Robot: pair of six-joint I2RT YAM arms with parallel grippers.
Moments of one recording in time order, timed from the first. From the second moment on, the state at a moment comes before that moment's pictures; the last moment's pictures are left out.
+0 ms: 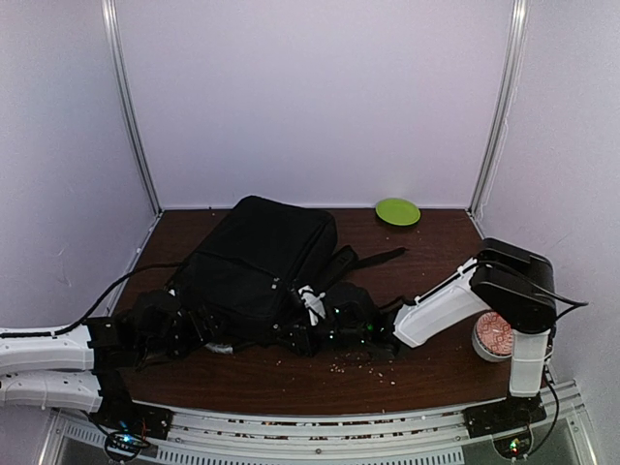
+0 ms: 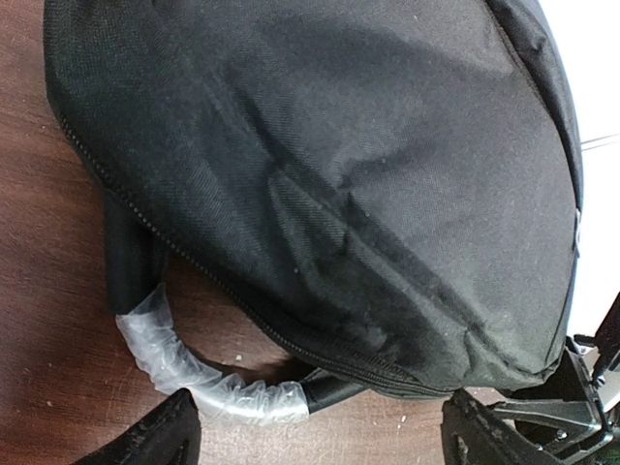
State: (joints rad) left arm -0.86 0.84 0.30 -0.15 -0.23 -1.14; right arm 1.08 1.98 0.93 0.65 -0.21 0.50
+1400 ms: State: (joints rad) left arm -0.86 0.87 0.30 -0.16 -0.23 -1.13; right arm 1.08 2.02 1.00 0.55 -0.20 0.50
